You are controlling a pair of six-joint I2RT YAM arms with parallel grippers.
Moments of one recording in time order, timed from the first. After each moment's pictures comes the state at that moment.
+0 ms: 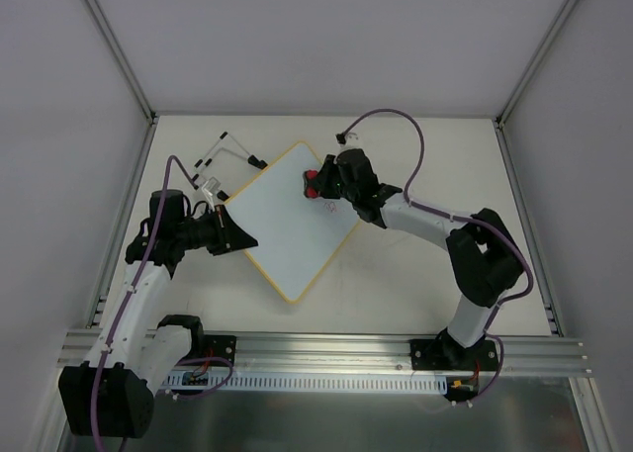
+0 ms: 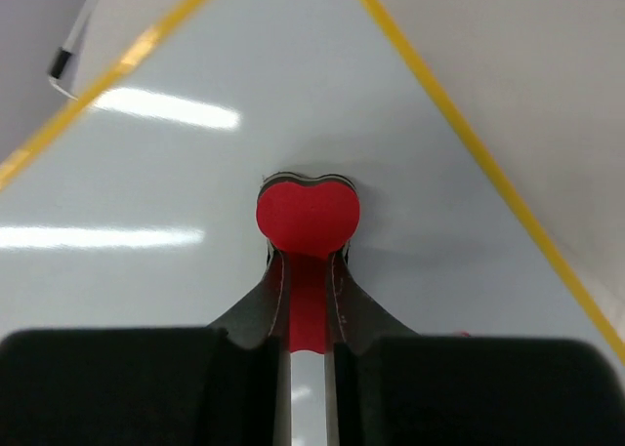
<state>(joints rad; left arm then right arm) -0.03 0.88 0.67 -0.53 0.84 -0.48 0.71 1.78 1.19 0.14 0.05 0.62</state>
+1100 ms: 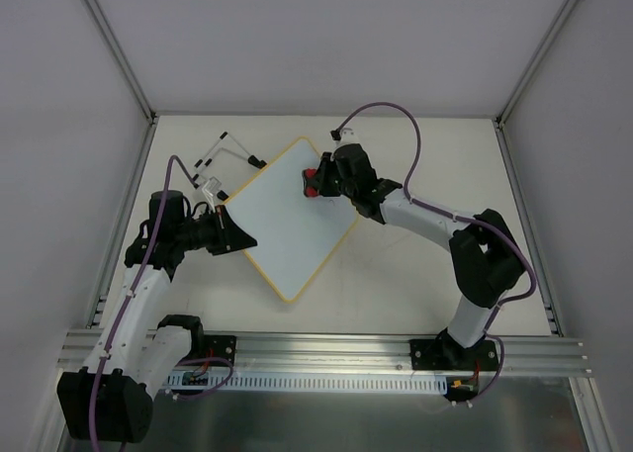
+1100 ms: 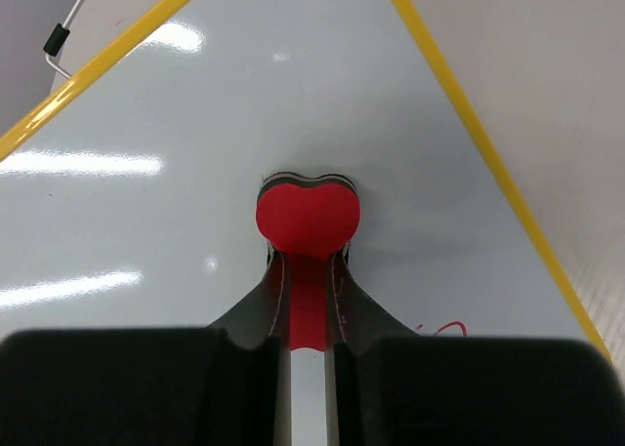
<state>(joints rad) -0.05 0.85 0.66 -0.53 0.81 -0.43 0.71 1.76 1.22 0.05 0.04 0.55</state>
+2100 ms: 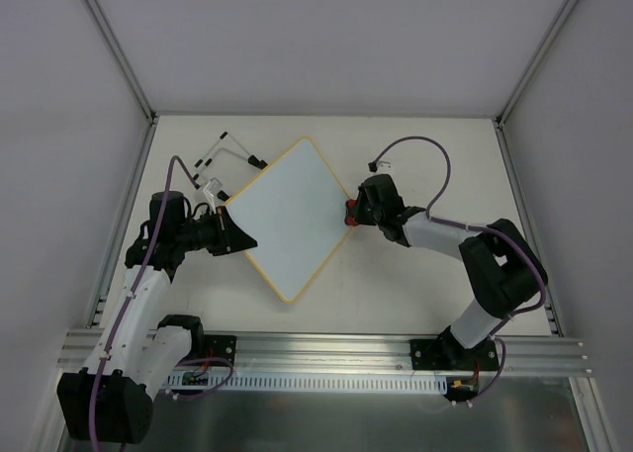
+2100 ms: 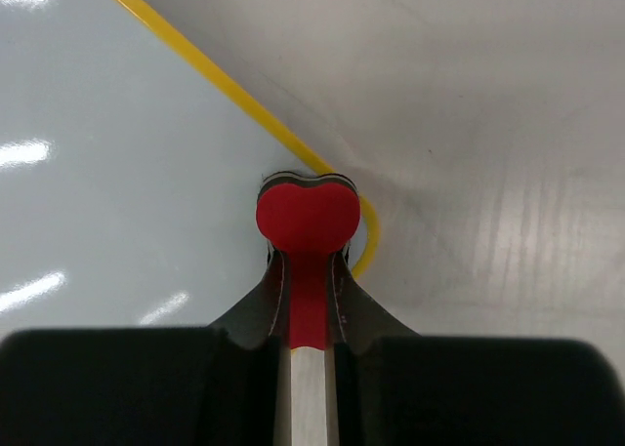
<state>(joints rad) -0.05 0.84 0.66 -0.52 0.80 -0.42 0.59 1.66 0.86 0.12 0.15 0.56</state>
